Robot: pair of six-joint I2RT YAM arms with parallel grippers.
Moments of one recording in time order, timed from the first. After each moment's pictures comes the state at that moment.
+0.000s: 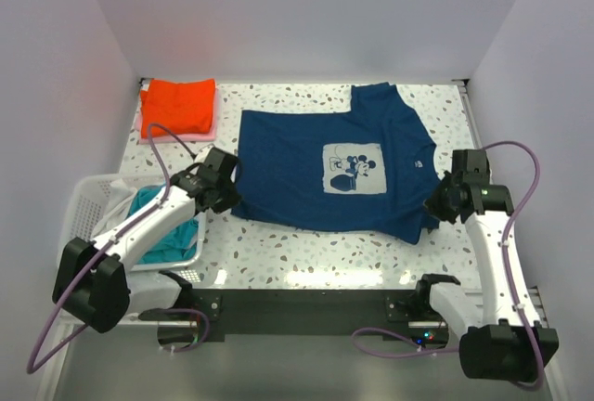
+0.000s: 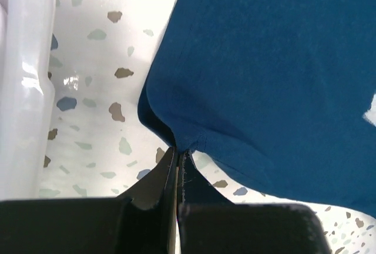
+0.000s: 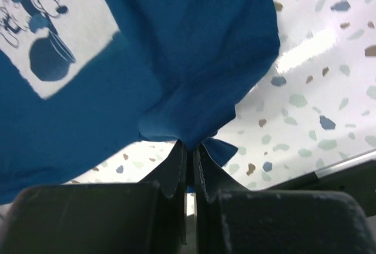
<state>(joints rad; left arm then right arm) -0.48 1.23 0.82 -0.66 -0.22 -0.92 -0.07 0.92 0.91 -1.06 0.06 0.62</state>
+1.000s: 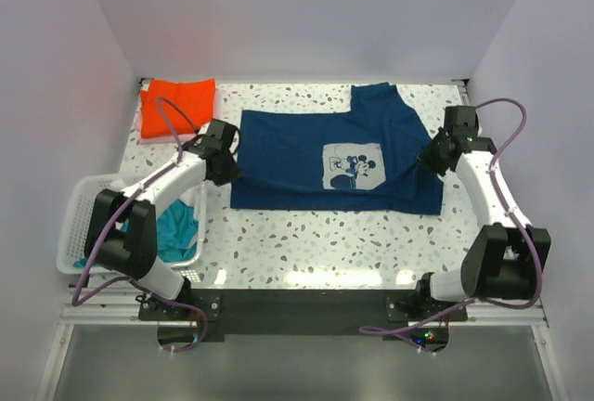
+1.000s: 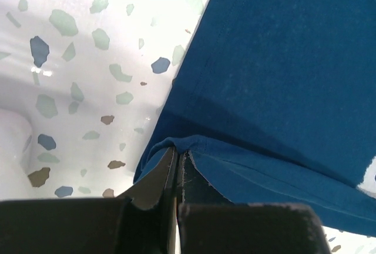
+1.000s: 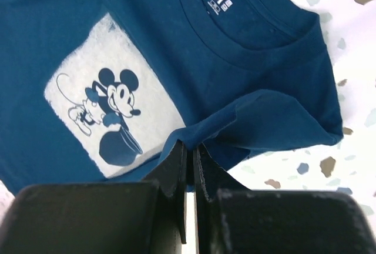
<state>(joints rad) -0.33 1.54 1.03 -0.56 -0.20 -0.77 -0.08 1.37 1.12 -0.71 0.05 0.66</state>
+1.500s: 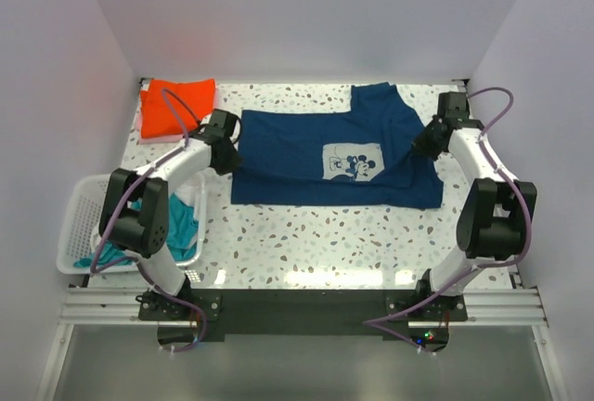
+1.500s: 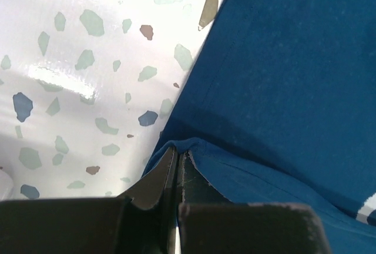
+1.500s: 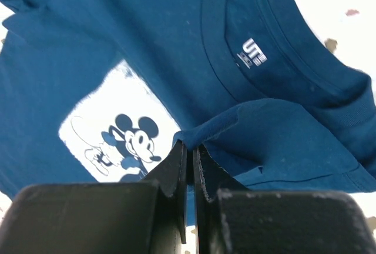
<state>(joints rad) -0.29 1.71 1.15 -0.52 -0.20 -0.75 -0.09 1.66 1.26 -0.60 0.02 0.69</state>
